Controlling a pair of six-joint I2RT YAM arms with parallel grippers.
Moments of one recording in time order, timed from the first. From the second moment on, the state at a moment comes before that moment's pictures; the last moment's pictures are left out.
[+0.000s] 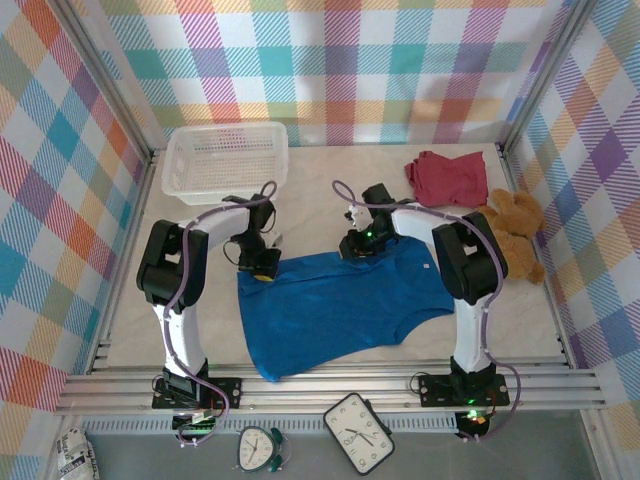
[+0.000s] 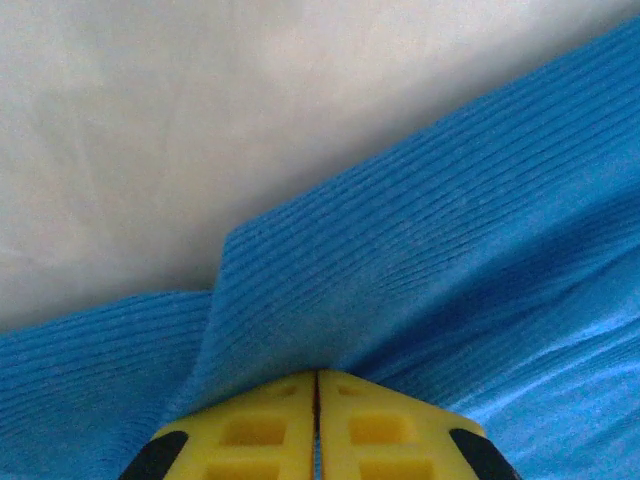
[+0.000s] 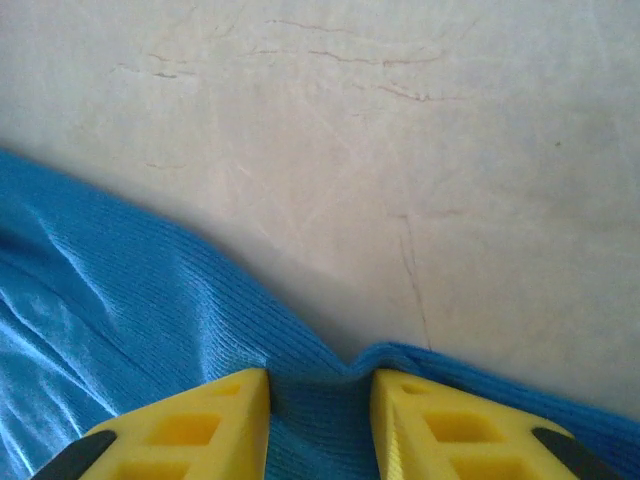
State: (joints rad) left arm -0.32 1.95 1.30 -1.04 0.26 -0.11; right arm 0.45 2.04 1.34 -0.57 -0.52 0.15
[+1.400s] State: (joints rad) left arm -0.28 1.89 1.40 -1.11 0.05 -0.11; right arm 0.21 2.01 1.49 -0.64 -0.24 0.12
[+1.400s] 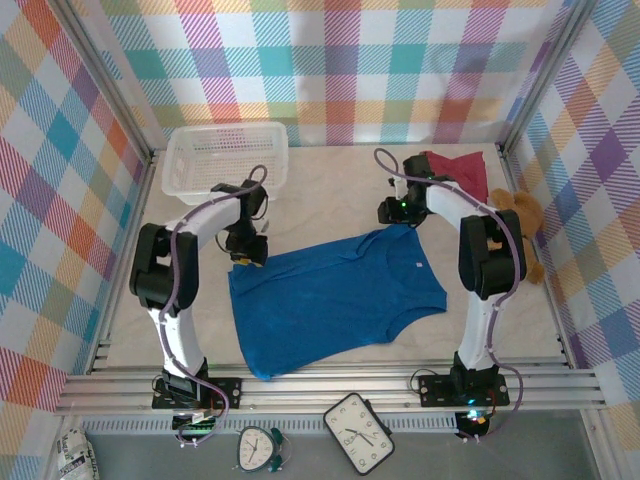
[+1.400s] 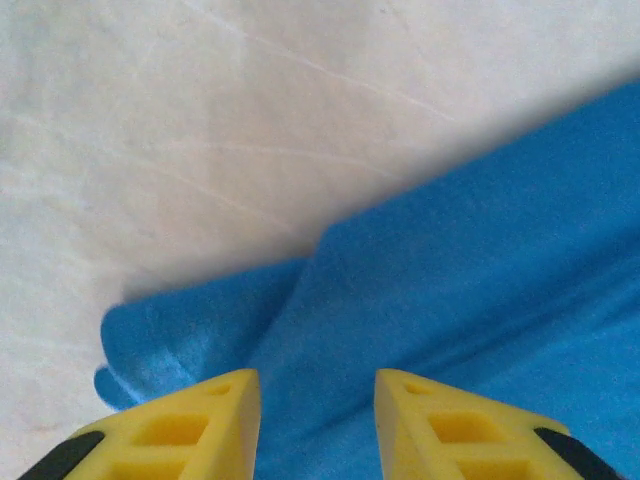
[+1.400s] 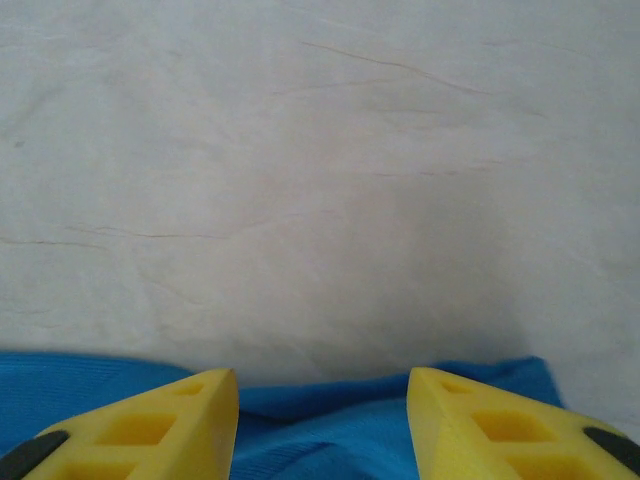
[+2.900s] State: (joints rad) left arm -0.26 1.88 1.31 -1.13 0.02 -0.13; right arm 0.14 2.12 1.68 -0.84 -0.17 -0.20
